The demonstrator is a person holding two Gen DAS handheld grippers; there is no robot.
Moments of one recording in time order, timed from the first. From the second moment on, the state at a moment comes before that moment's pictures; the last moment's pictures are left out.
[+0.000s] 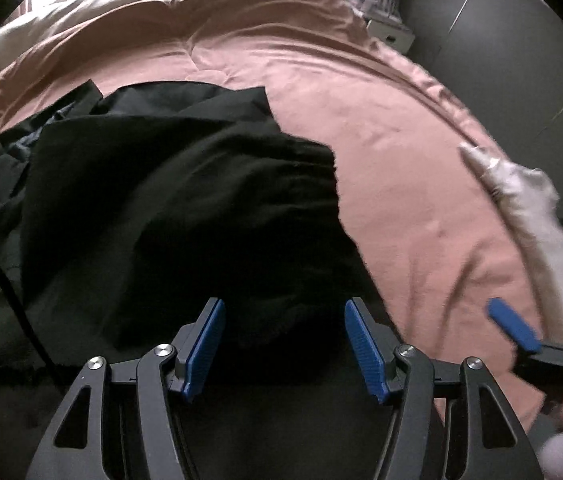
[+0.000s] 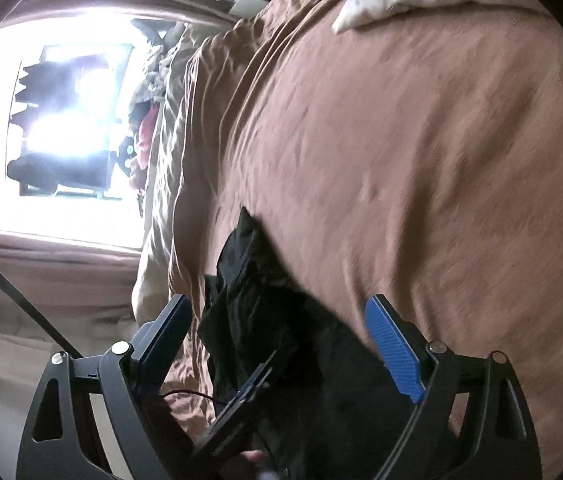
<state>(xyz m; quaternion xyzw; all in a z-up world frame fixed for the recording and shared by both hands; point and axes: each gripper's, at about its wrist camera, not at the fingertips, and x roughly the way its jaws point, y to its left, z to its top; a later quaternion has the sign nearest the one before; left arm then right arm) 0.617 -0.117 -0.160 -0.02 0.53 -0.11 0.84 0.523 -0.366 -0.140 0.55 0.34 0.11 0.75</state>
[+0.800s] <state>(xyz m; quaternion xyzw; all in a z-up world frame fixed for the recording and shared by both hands) 0.595 -0.074 -0.081 -0.02 0.43 -0.10 0.90 0.523 -0.342 -0.139 0.53 0.35 0.15 0.76</state>
